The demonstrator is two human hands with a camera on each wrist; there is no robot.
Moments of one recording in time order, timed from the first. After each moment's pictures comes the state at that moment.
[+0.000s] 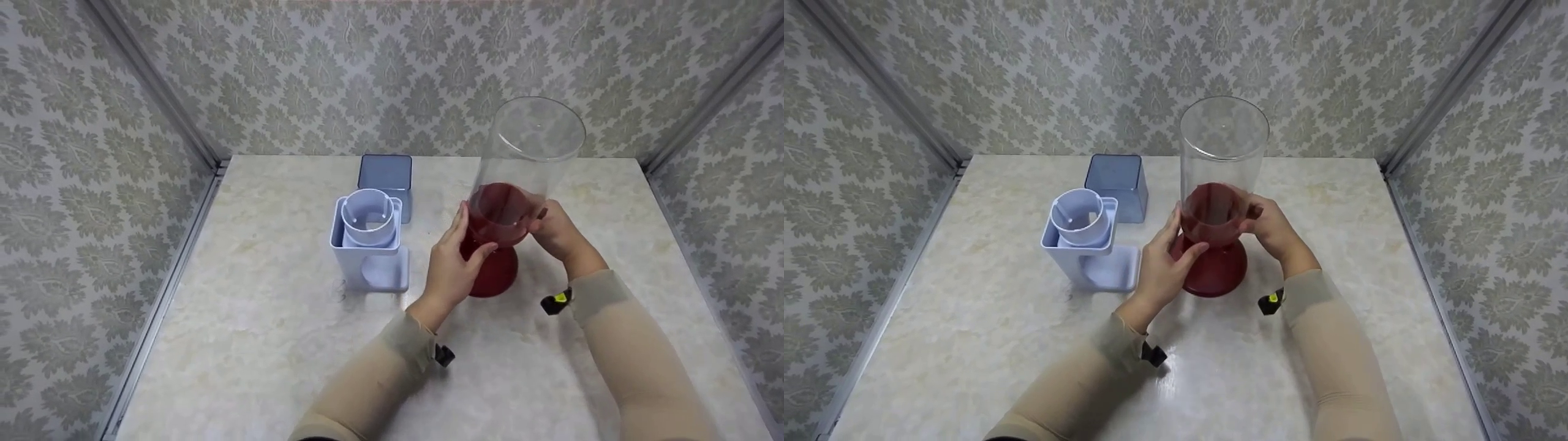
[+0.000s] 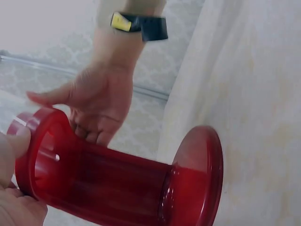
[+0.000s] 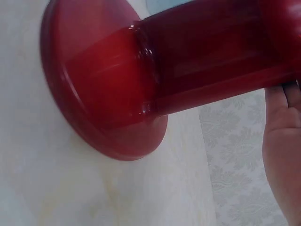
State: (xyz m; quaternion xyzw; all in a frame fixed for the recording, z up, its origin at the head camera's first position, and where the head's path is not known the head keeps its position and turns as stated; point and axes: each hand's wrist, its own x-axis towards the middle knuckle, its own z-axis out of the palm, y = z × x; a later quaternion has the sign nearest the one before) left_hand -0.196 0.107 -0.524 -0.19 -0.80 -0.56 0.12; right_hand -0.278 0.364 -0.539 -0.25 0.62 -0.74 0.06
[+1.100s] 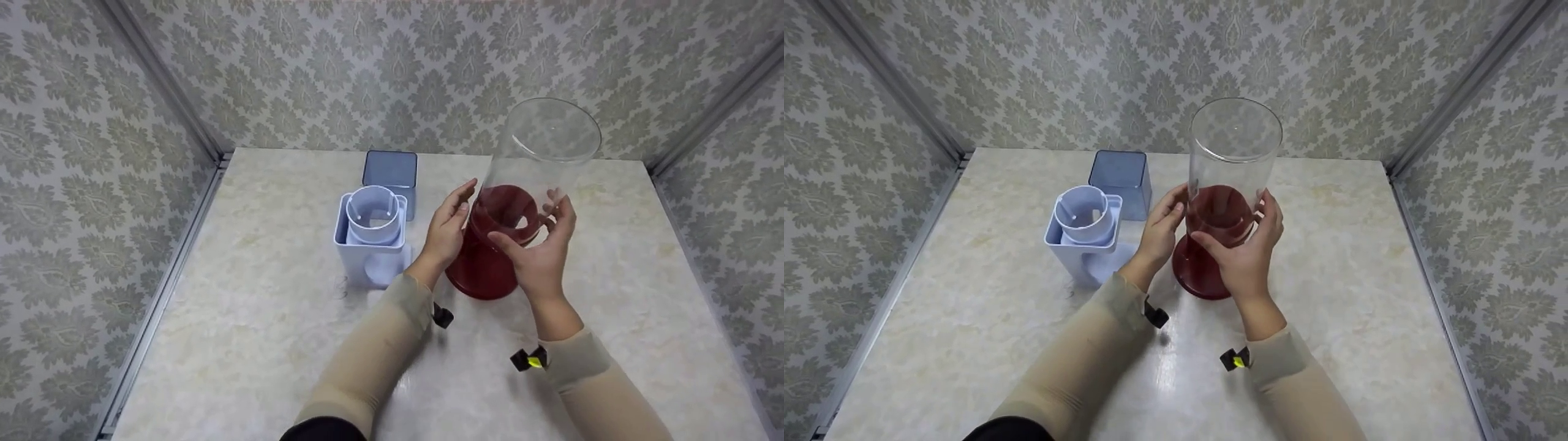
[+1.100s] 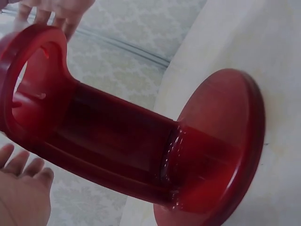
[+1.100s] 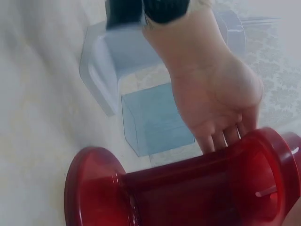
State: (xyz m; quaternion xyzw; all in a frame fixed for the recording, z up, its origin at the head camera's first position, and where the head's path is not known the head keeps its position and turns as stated) left_hand -0.265 0.103 -0.527 -0.20 -0.62 -0.76 -0.01; right_hand -0.188 0.266 -0.509 -0.04 0.72 -0.61 -0.32
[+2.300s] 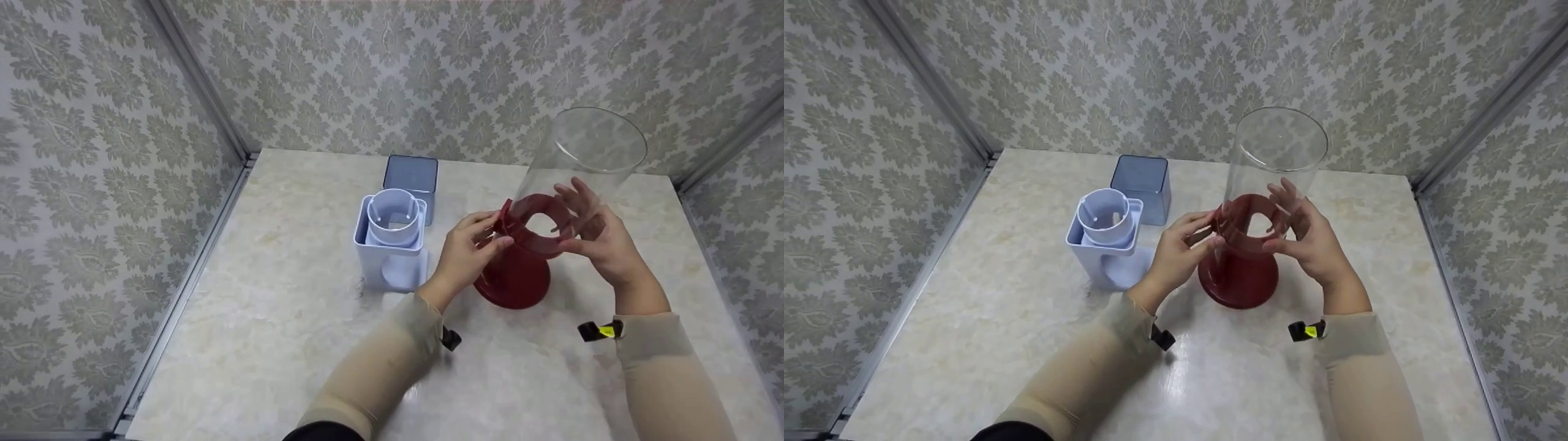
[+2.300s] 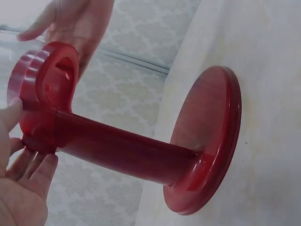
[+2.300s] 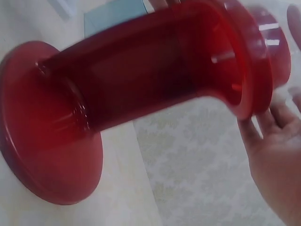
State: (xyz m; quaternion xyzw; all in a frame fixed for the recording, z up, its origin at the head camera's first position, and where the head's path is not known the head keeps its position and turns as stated) left_hand -0.231 0.095 -0.524 -0.21 -0.69 -0.69 0.04; right_hand -0.227 0.373 -0.483 -0.19 0.67 -0.71 0.00
